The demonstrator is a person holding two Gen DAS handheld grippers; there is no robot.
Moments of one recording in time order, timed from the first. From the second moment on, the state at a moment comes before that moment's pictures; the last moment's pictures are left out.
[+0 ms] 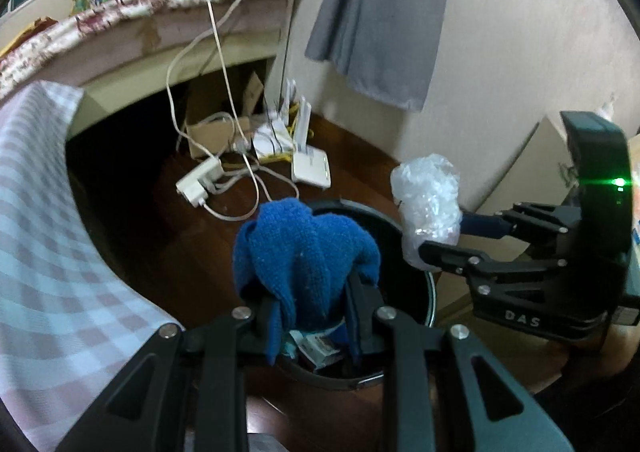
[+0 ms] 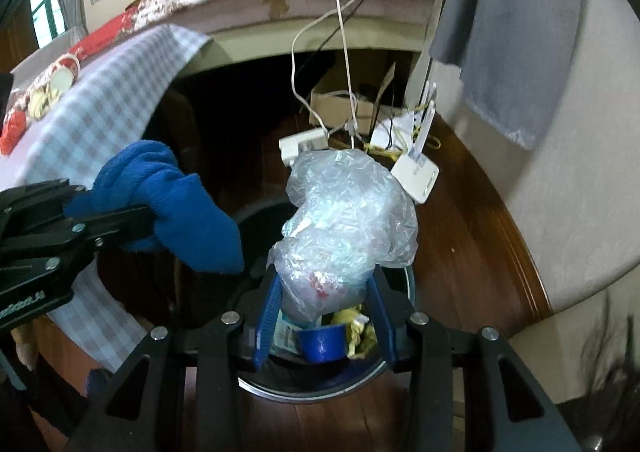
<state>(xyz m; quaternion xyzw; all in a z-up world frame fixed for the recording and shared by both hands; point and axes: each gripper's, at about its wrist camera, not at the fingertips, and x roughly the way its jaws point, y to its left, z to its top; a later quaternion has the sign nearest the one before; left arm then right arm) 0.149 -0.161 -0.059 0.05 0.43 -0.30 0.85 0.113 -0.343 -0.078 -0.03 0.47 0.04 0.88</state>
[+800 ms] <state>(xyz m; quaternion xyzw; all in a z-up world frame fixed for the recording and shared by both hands) 0.160 -0.179 -0.133 0.08 0.50 -0.26 0.82 0.132 -0.355 -0.159 -0.10 0.54 0.00 0.83</state>
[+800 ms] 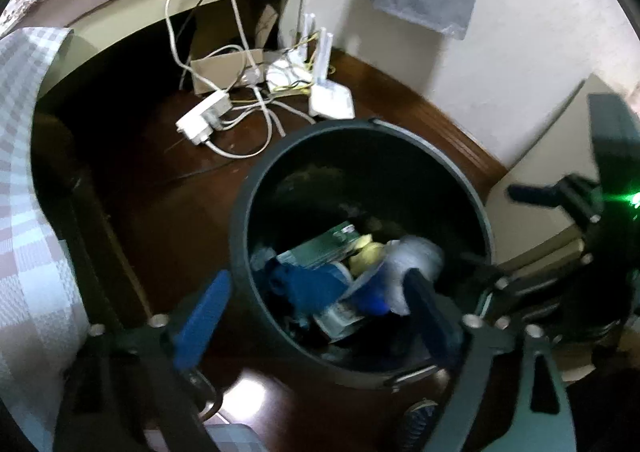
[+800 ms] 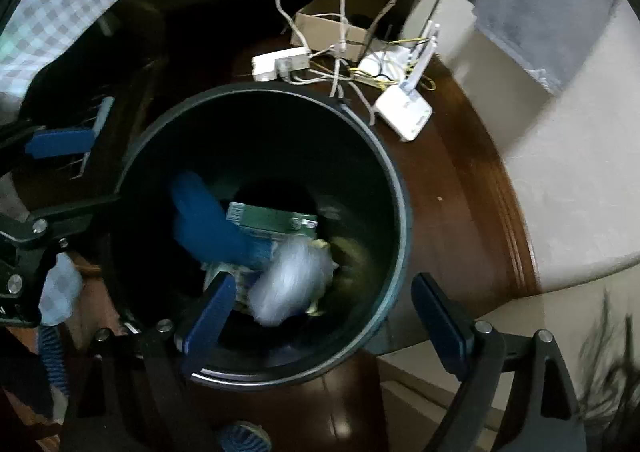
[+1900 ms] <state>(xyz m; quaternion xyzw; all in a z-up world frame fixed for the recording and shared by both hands) 0.155 -0.180 -0.111 0.09 0.48 -0.25 0.84 0.132 -0.379 -0.106 -0.05 0.51 -0.05 0.86</state>
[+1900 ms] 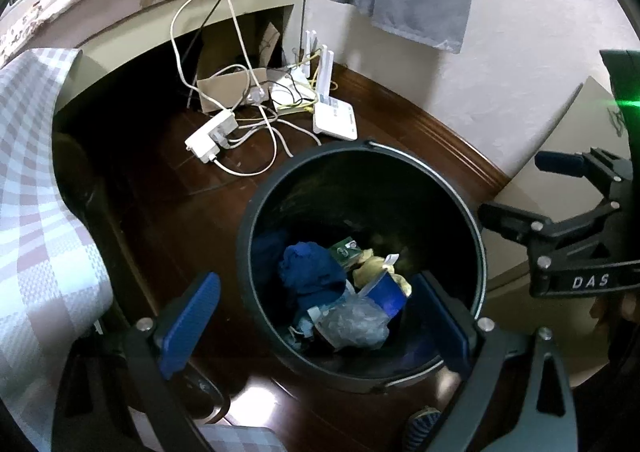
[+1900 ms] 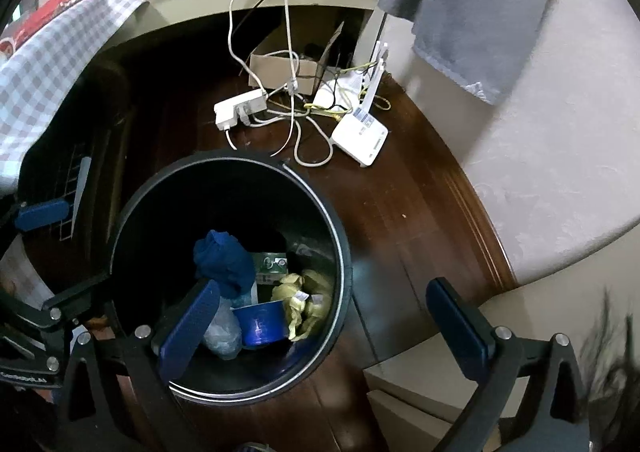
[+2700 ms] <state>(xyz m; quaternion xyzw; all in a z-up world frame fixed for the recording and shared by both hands) 0.155 -0.150 -0.002 0.05 0.37 -0.23 0.90 0.126 -0.378 0.005 -0.03 0.39 -0.07 0.92</state>
